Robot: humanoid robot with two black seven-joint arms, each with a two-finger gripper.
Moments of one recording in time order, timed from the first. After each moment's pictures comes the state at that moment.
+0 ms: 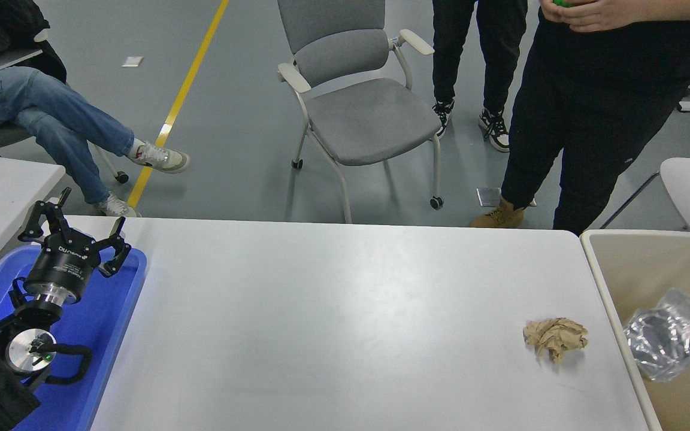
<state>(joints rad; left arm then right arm) -0.56 0.46 -0.57 -0.39 -0.23 -0.70 -0.60 0.61 -0.40 -0.24 0.00 -0.34 -0.10 0.07</state>
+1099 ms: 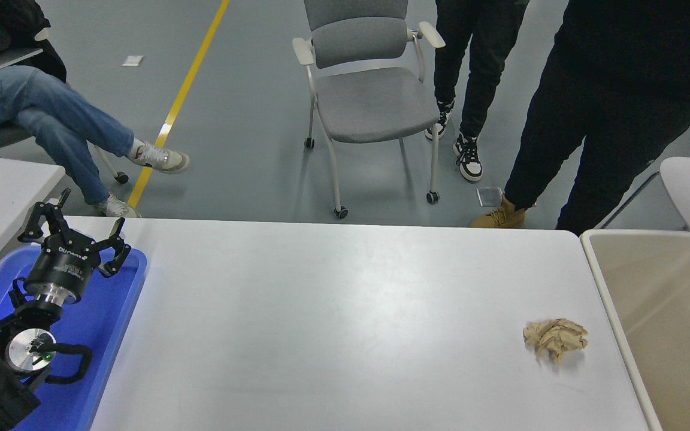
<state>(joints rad) -0.56 0.46 -0.57 -0.39 -0.23 -0.70 -0.60 1.00 -0.74 0.39 0.36 -0.34 -0.10 0.07</state>
